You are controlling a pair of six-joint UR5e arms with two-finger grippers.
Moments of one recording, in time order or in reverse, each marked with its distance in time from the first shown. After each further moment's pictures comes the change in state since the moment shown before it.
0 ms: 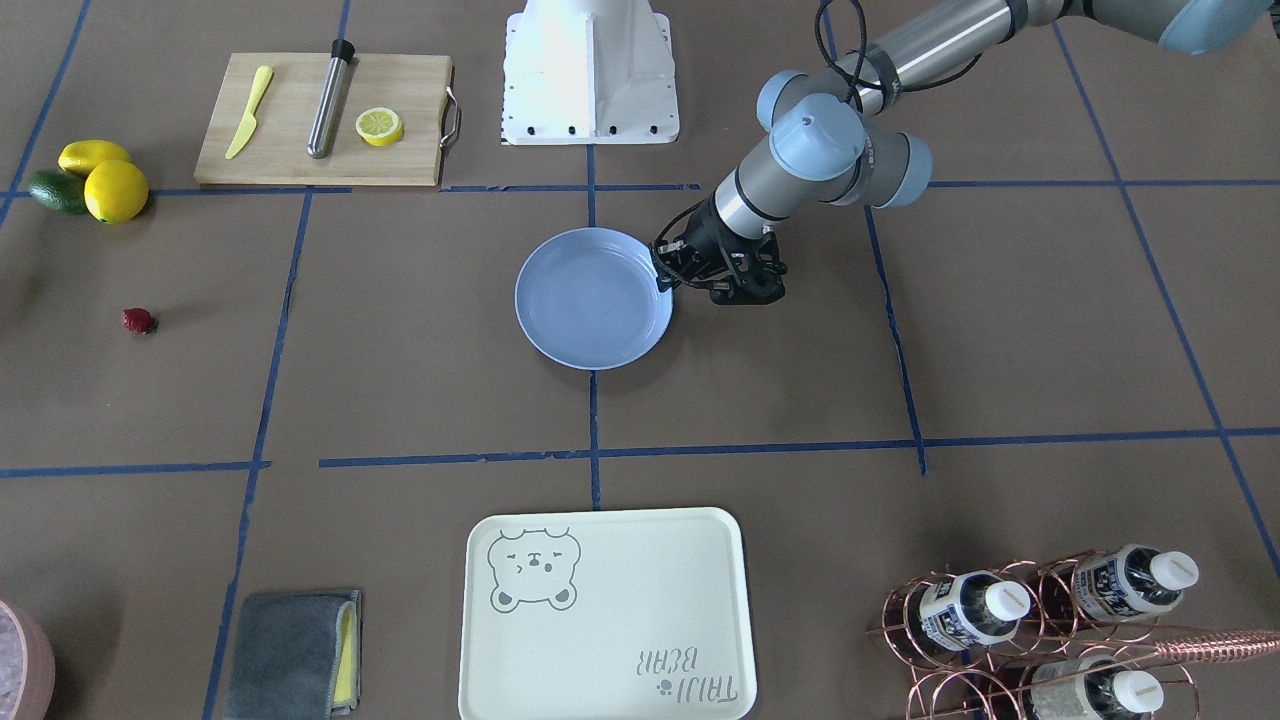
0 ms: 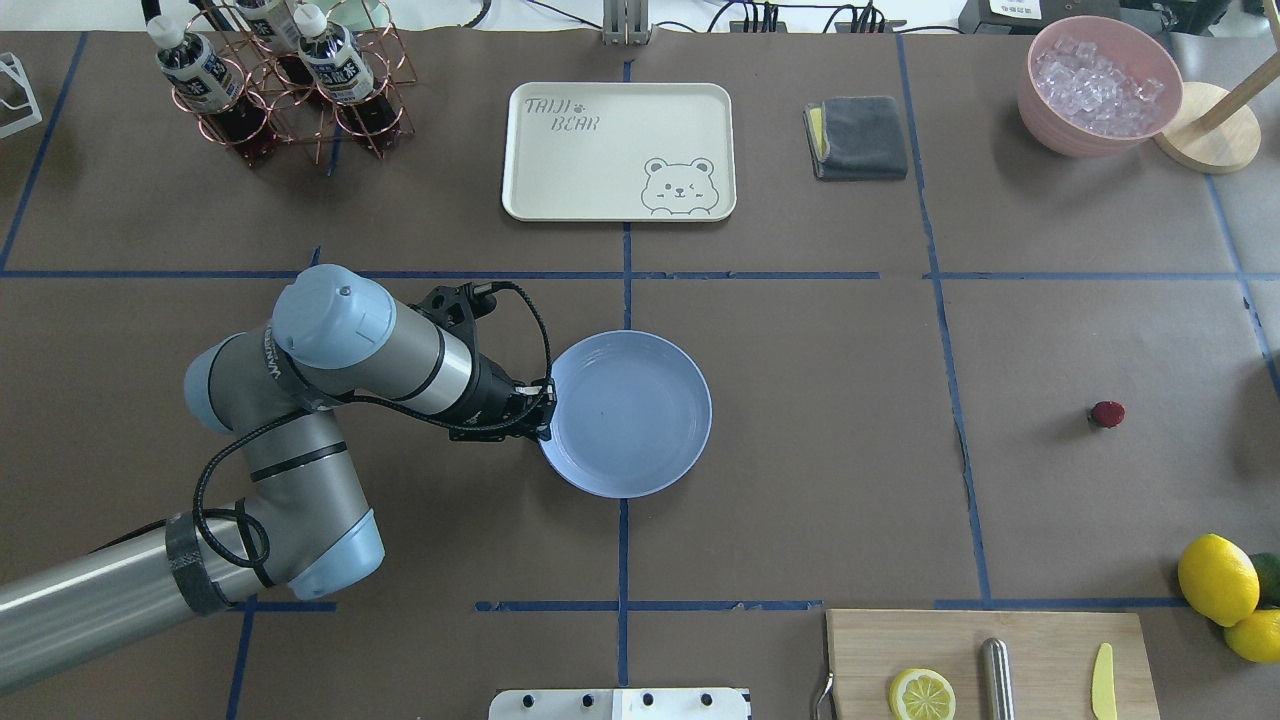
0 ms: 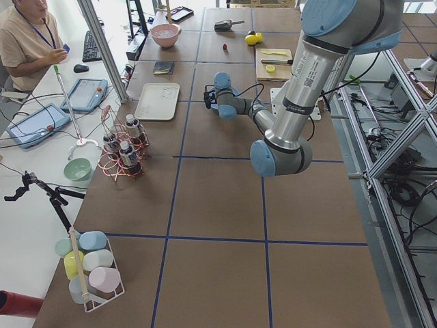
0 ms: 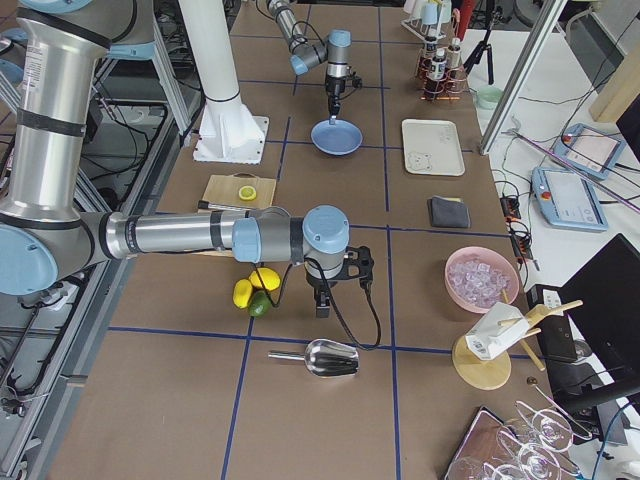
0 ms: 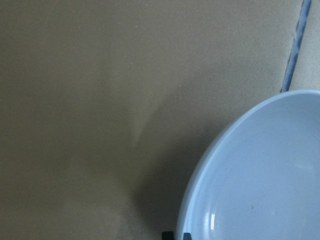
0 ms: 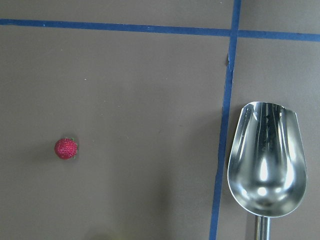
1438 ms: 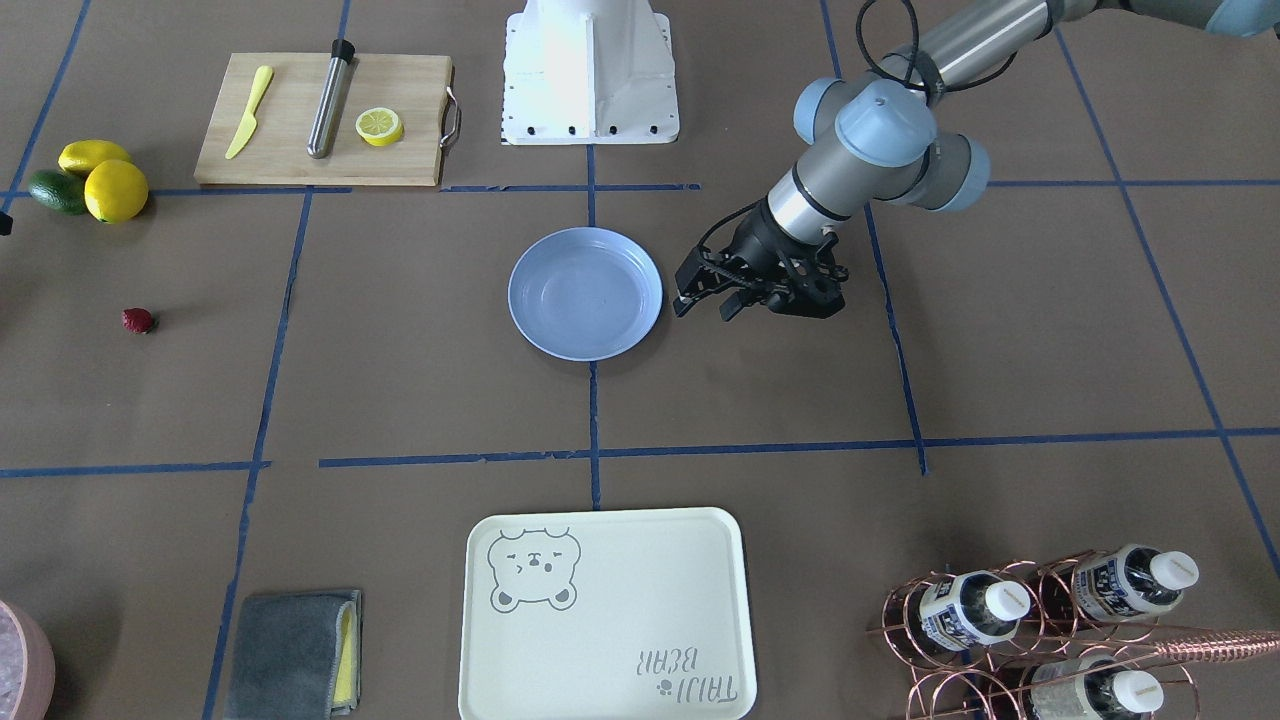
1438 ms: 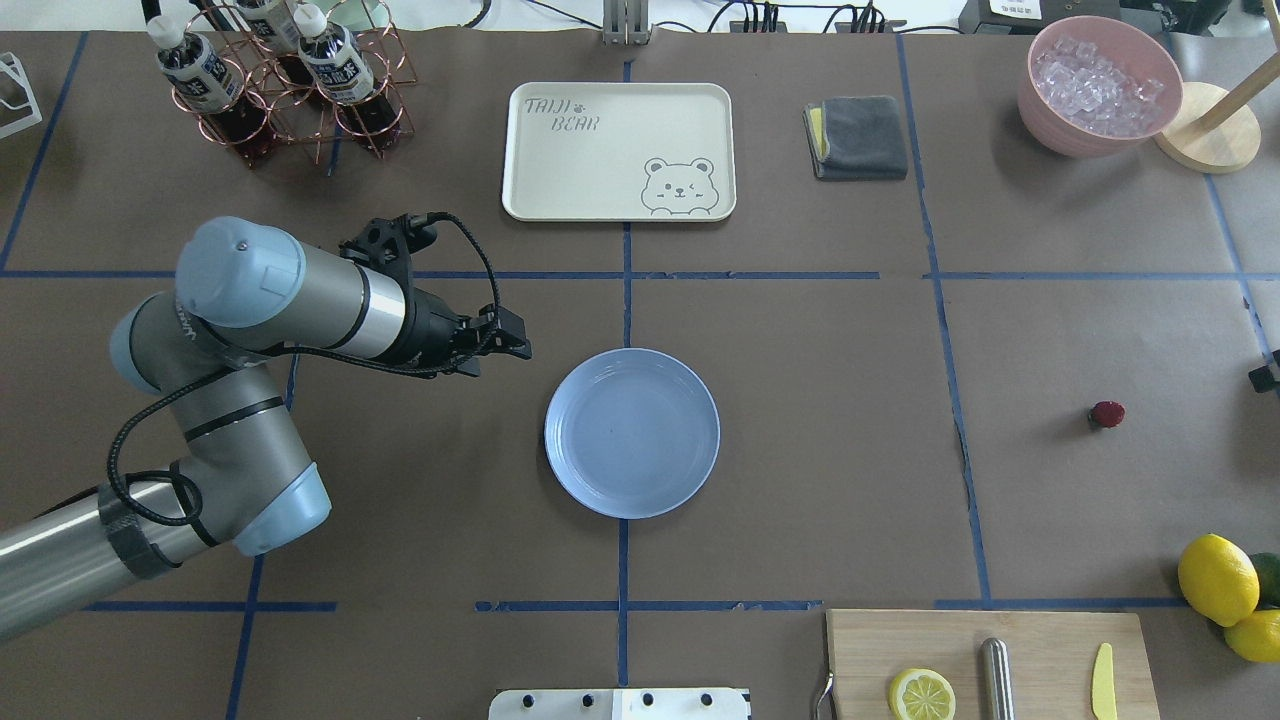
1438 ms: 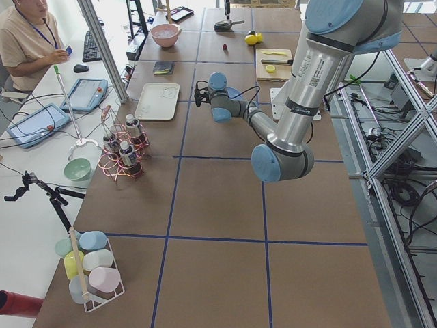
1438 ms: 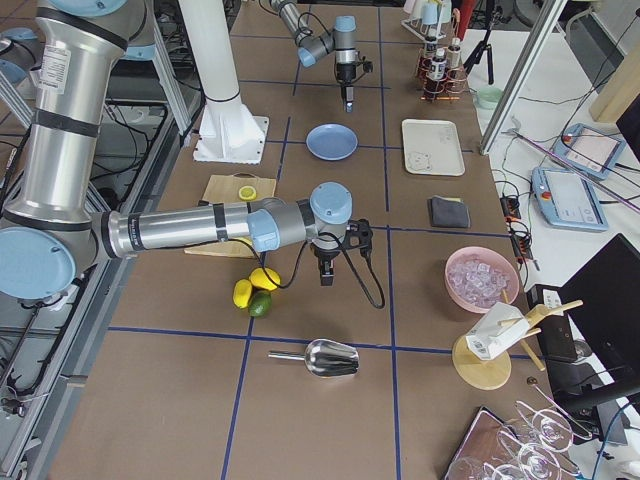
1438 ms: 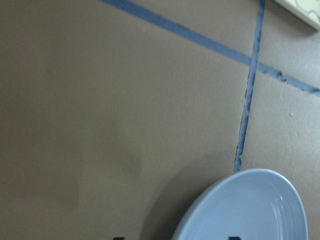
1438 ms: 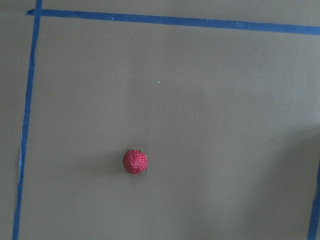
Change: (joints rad) left arm -0.121 0.090 -0.070 -0.090 0.055 0.129; right arm -0.272 -0.007 0.033 0.298 -0.038 0.390
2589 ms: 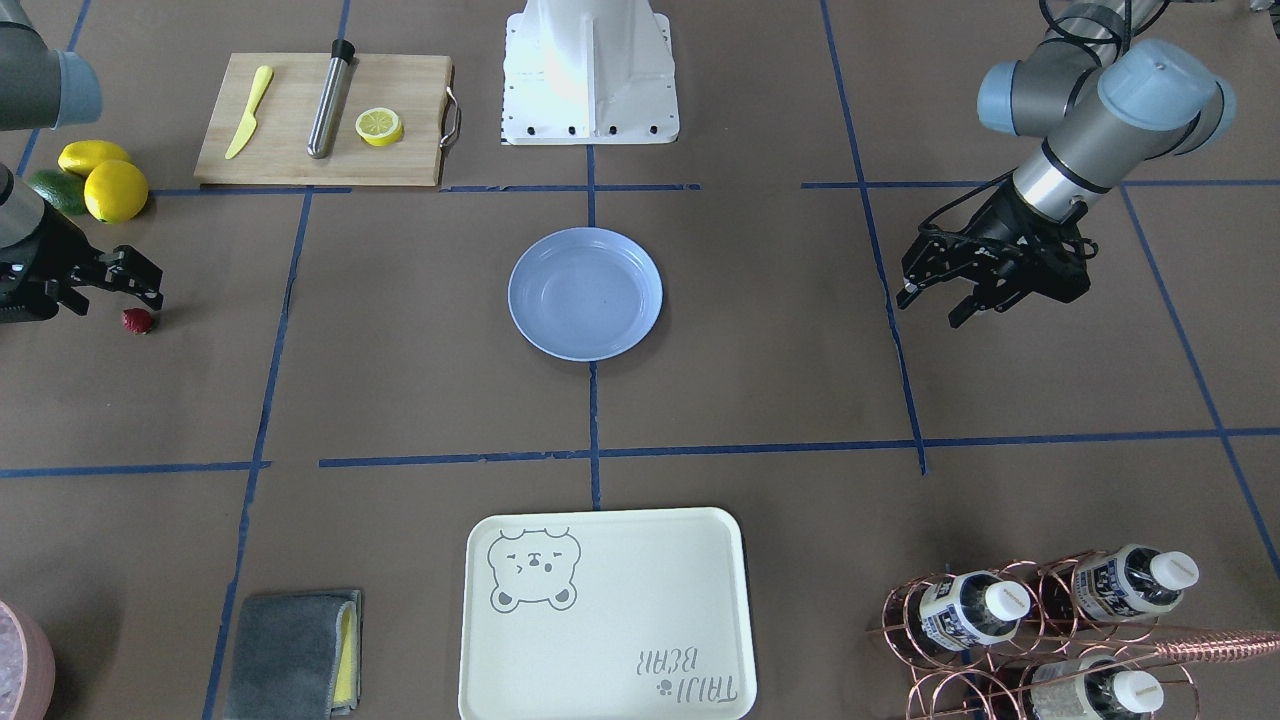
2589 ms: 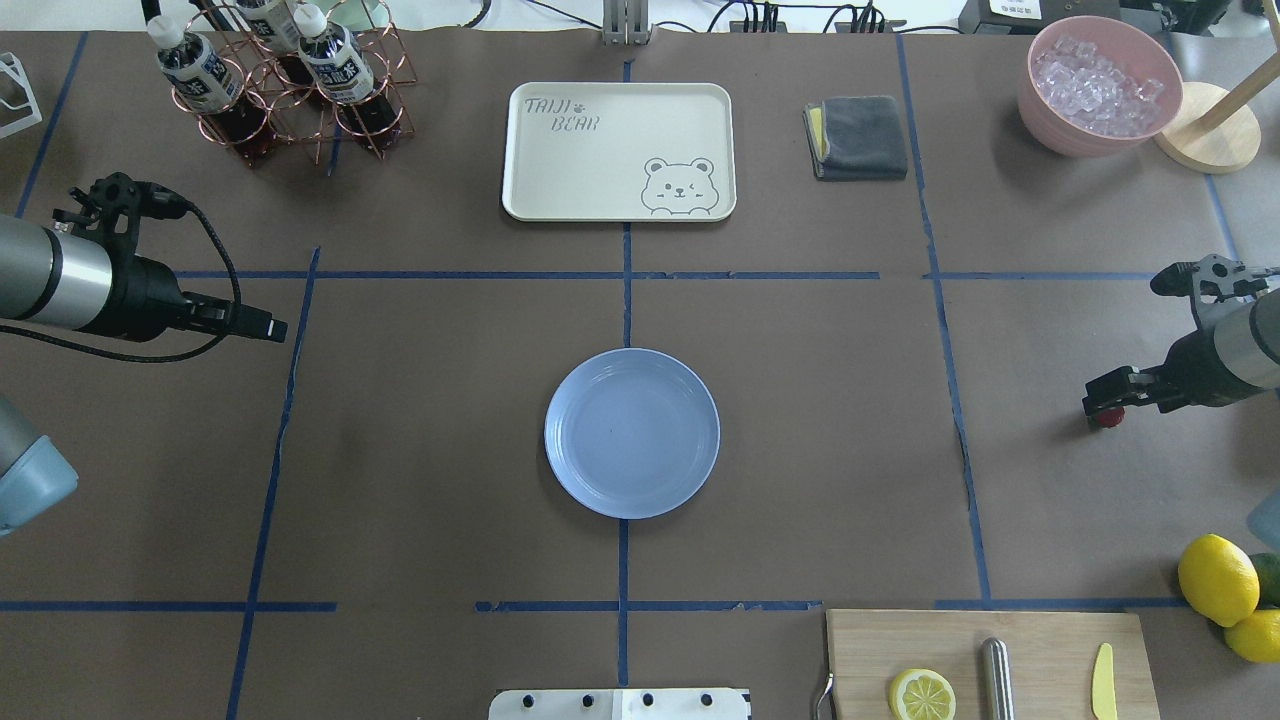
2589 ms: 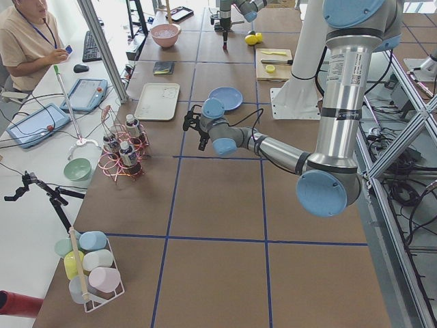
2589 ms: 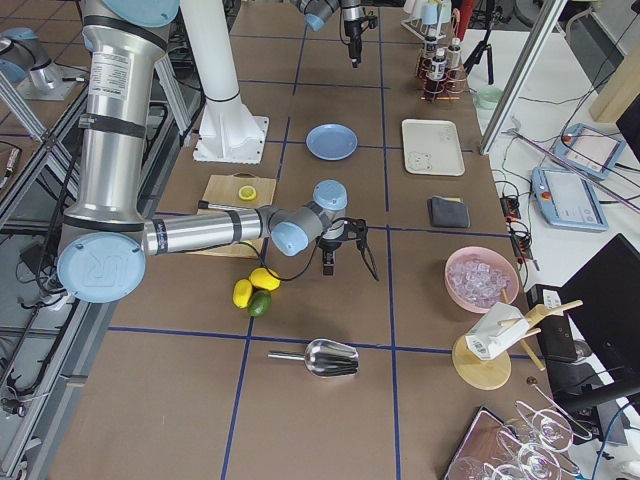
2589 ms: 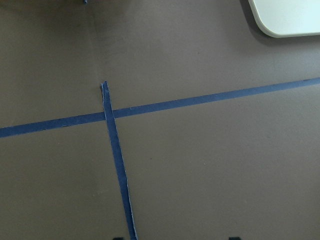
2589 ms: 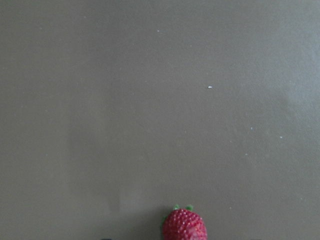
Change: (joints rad) left arm -0.218 0.347 -0.155 0.003 -0.106 0.526; right arm -0.324 0.113 -0.194 0.276 -0.237 0.415
